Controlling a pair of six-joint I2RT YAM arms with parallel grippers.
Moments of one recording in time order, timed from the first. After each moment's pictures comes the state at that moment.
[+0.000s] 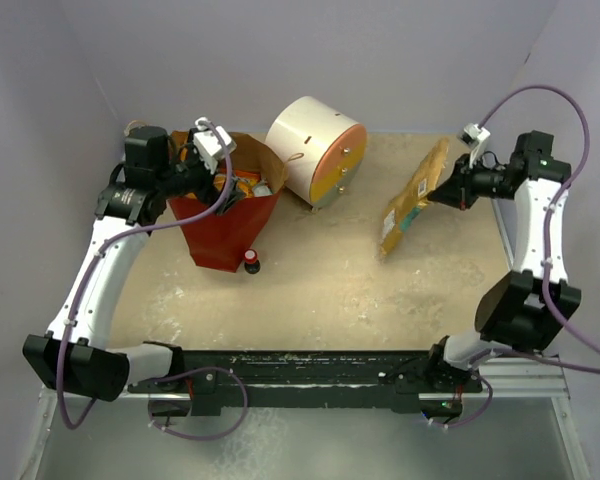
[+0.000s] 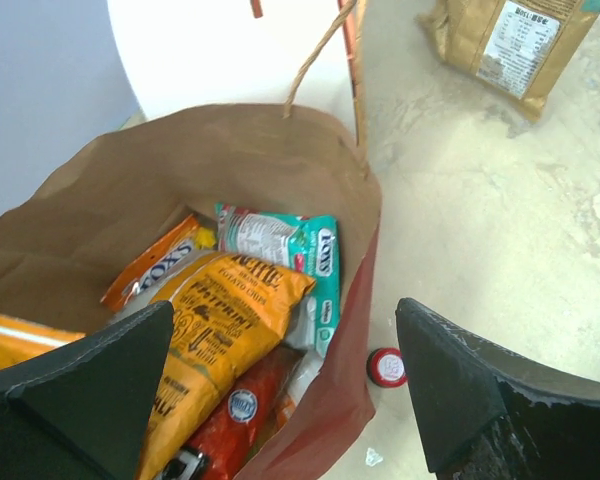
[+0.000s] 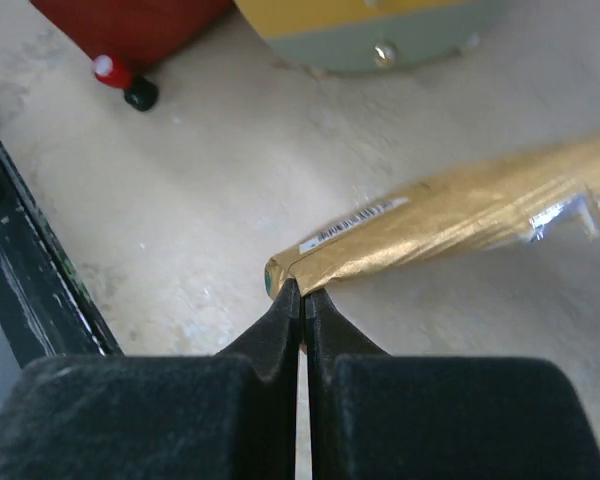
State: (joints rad) left arm -0.17 1.25 1.38 -0.59 0.59 0.43; right arm -0.37 1.59 1.57 -1.19 -1.02 -0.80
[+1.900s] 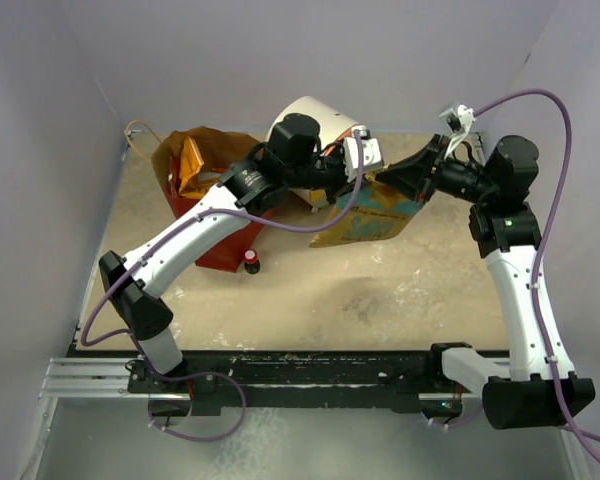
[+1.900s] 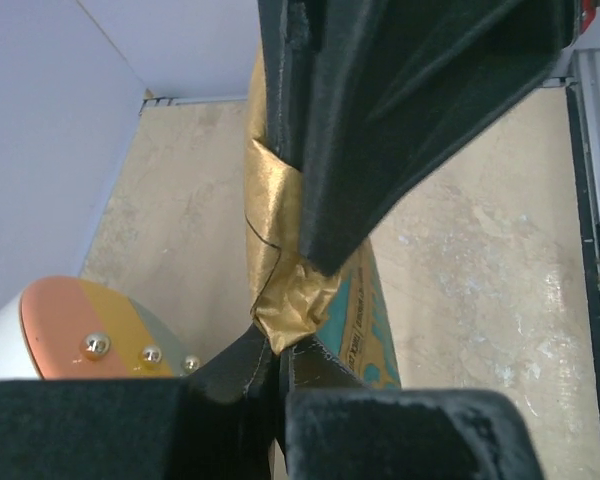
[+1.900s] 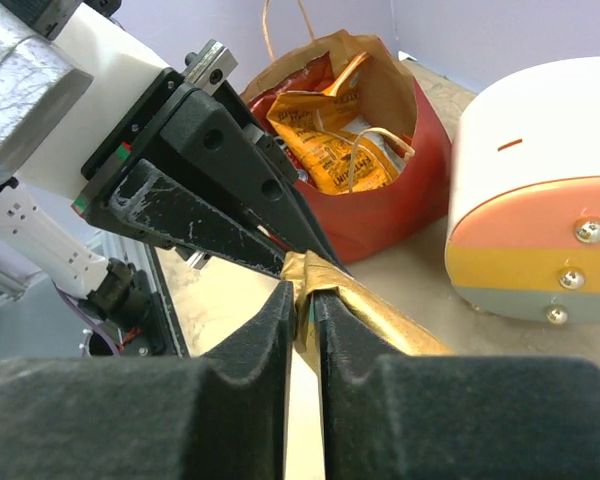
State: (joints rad) left arm -0.83 1.72 1.88 -0.45 0.46 0.39; right arm 0.04 1.10 1.28 -0.19 -1.02 0.30
